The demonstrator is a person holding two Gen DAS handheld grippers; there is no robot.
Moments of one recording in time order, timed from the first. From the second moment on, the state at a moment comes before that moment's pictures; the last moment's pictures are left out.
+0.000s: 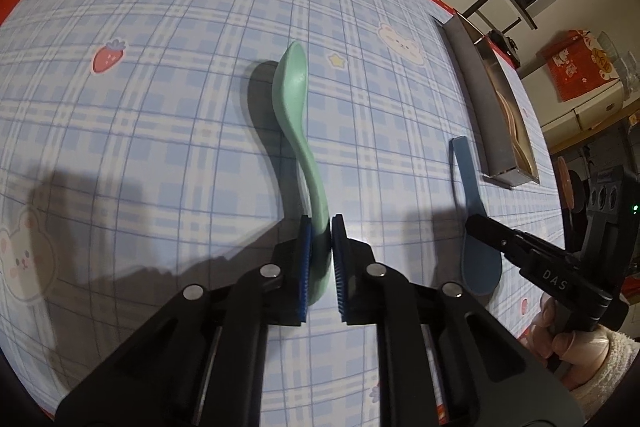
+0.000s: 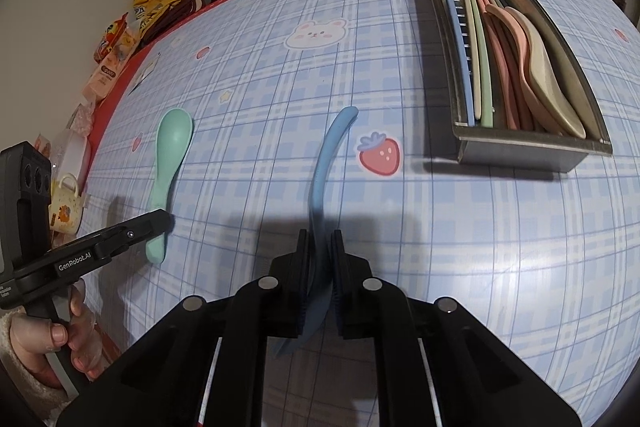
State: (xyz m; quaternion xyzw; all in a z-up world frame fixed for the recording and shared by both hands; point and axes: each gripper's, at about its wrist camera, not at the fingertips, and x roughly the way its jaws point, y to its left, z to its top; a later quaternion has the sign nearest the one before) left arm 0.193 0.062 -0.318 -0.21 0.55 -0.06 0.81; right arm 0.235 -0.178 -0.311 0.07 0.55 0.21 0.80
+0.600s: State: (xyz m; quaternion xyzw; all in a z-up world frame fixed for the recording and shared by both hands) left arm 0.185 0.057 -0.298 -0.23 0.53 -0.10 0.81; right arm 0.223 -0.196 -0.288 0.11 0.53 0.22 0.81
